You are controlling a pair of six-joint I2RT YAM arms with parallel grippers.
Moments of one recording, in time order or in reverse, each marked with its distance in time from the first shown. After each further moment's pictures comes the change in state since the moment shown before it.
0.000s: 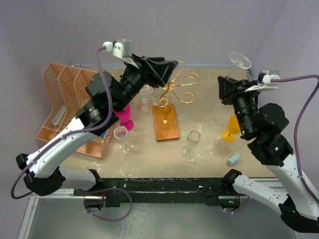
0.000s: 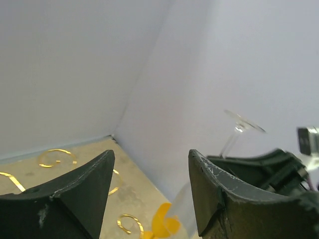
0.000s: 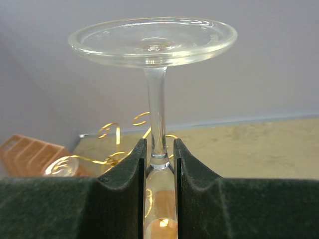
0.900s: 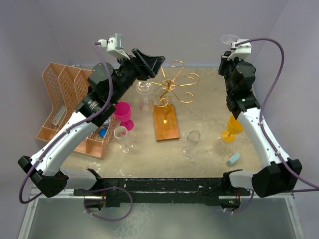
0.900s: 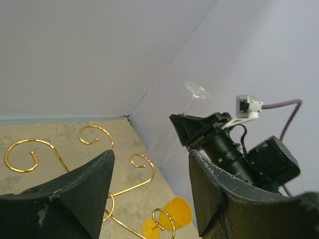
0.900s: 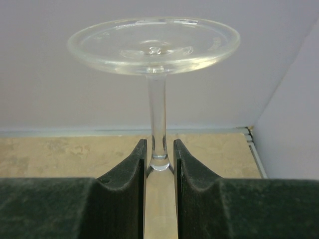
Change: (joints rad) left arm 0.249 0.006 -0.070 -0.067 0.067 -0.218; right arm -0.468 0.460 0.003 0.310 -0.192 -0.279
